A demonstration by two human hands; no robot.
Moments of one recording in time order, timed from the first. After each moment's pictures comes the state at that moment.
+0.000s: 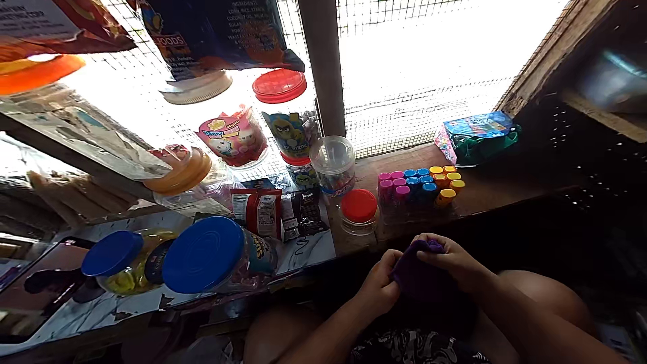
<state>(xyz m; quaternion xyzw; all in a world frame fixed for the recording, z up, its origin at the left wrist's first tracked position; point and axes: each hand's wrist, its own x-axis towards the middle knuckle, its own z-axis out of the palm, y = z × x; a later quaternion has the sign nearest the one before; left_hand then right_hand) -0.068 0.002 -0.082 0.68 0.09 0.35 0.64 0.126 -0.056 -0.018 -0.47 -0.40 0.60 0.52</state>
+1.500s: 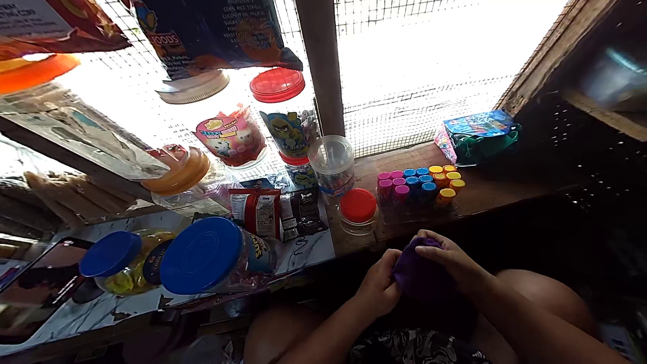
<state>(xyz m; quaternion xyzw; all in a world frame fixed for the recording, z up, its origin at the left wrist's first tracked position) -0.069 0.002 -0.082 0.73 0.13 0.34 0.57 0.121 -0.054 -0.020 -0.47 -0.35 0.60 0.54</state>
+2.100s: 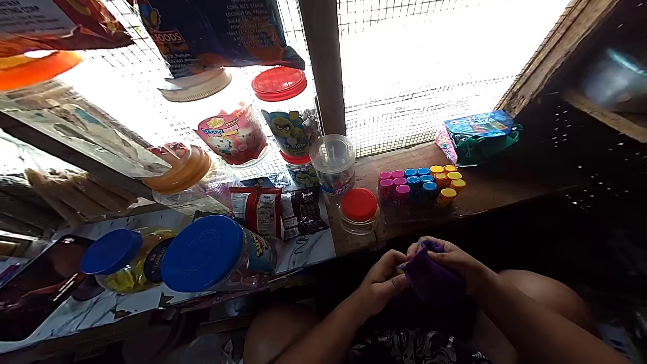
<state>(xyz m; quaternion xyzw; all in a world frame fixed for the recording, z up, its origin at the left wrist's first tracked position) -0.074 0.002 -0.076 0.54 0.01 0.30 0.78 0.134 -0.058 -0.026 -0.35 -0.35 0.70 0.50</state>
